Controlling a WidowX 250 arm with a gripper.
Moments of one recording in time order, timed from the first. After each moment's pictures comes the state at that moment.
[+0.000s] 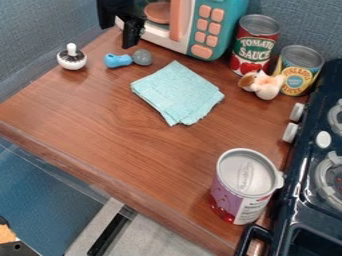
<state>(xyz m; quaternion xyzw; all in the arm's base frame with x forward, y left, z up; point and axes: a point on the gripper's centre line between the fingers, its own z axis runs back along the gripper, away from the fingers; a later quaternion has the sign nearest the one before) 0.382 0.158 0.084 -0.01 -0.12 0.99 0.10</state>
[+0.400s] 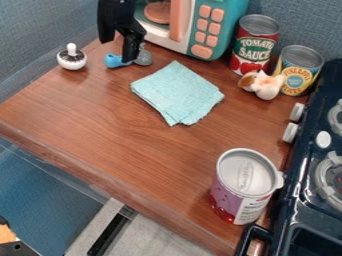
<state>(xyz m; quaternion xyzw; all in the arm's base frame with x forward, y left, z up) 0.376 0.151 0.060 0.01 -0.10 0.99 0.10</state>
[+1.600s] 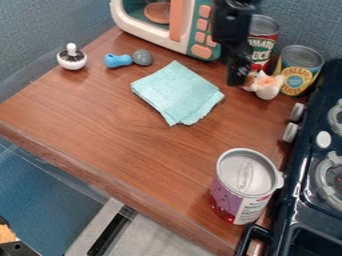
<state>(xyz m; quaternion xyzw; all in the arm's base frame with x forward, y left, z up) 0.420 -0.033 0.077 -0.07 -0.05 0.88 0.47</state>
